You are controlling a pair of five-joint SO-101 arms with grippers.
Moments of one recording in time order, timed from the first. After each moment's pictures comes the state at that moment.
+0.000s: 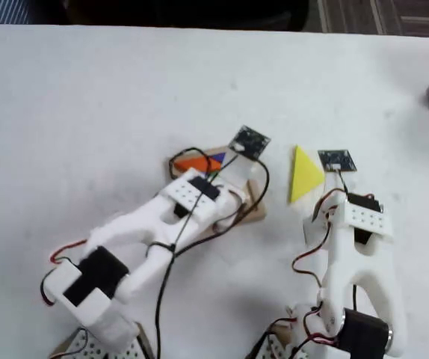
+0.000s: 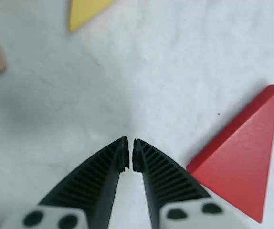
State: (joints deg) left arm 32.5 8.1 31.5 37.5 6.2; right arm 13.9 -19.8 54.2 57.0 23.3
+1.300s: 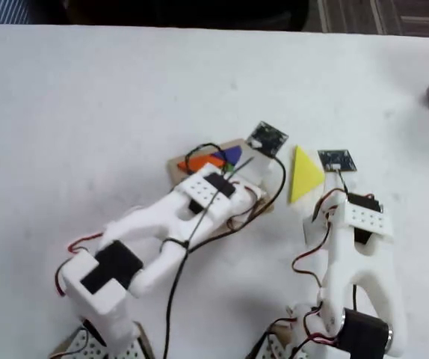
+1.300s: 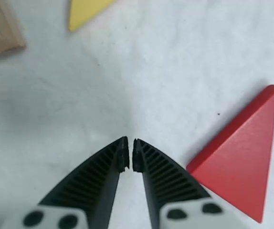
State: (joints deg) left arm 35.4 14.4 23.6 37.3 6.1; right arm 13.9 -19.8 54.2 57.0 23.3
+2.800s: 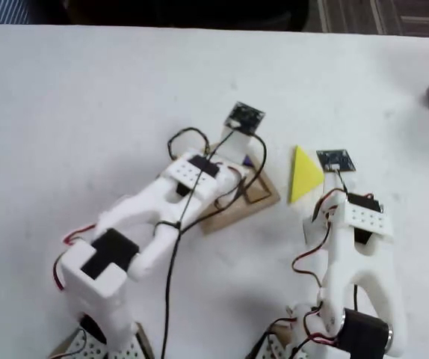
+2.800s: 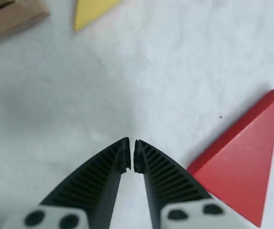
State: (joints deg) left arm 28.1 18.3 19.1 38.1 6.1; right arm 13.9 -19.8 54.2 57.0 24.8
